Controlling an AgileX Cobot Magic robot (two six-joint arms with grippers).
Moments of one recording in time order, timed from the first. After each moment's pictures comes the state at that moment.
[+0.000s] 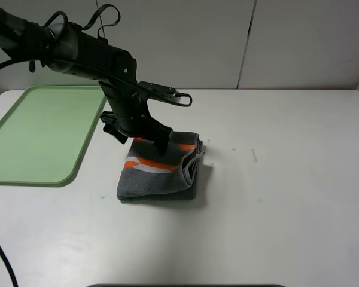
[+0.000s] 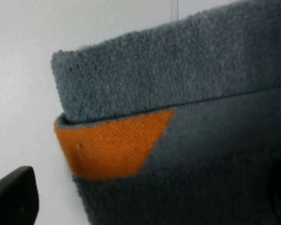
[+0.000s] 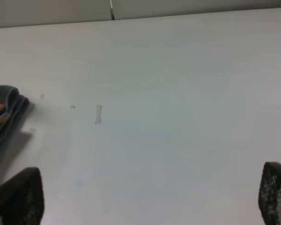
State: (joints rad) left arm -0.55 2.13 -1.39 0.05 0.57 -0.16; right arm -0.01 -0.01 -0.49 0.07 1.02 -0.01
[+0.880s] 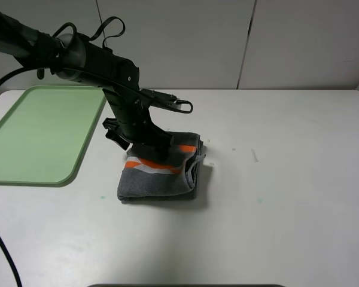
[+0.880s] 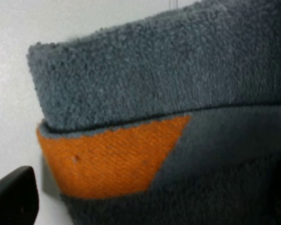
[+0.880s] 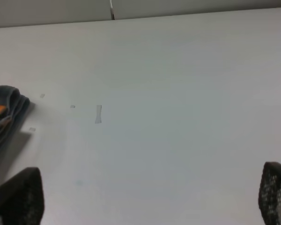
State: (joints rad) left arm -0.54 2.17 -1.39 0.02 0.56 -0.15; right arm -0.01 -0.01 -0.49 0.07 1.02 -0.01
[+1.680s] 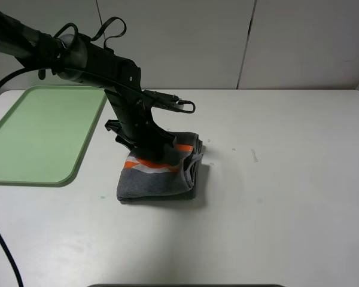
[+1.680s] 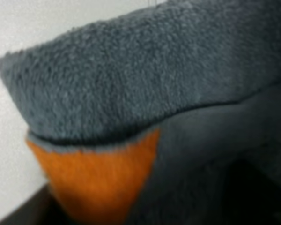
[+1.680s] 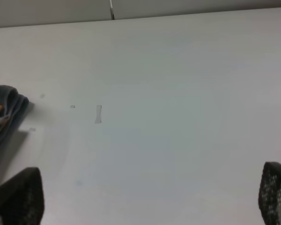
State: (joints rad) left arm -0.55 2.17 -1.39 0.00 0.56 -0.14; right arm -0.01 -0.01 -0.49 0.07 1.02 -0.01
